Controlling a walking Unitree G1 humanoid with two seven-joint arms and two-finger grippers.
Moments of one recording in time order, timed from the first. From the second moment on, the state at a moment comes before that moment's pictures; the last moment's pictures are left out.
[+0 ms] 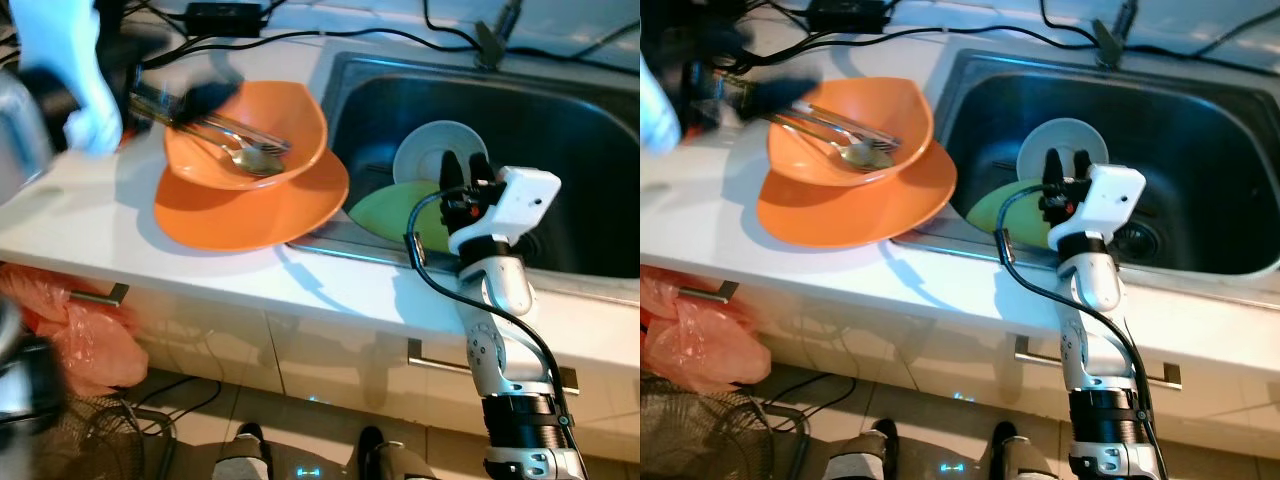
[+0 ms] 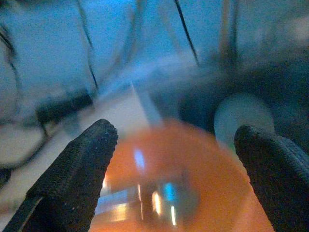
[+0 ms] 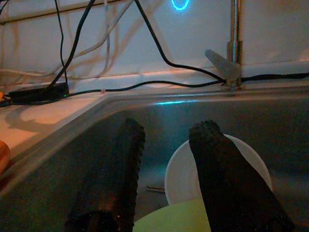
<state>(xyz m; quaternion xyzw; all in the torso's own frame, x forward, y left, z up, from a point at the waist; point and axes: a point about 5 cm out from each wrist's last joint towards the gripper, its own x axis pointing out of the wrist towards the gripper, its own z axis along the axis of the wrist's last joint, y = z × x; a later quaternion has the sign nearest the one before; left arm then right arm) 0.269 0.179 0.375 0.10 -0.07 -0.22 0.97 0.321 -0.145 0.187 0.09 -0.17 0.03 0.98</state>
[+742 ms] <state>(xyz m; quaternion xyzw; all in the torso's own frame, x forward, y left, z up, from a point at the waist) 0.325 0.120 0.309 -0.01 -0.25 -0.16 0.96 0.336 -0.146 0.195 0.10 -0.19 0.04 0.98</state>
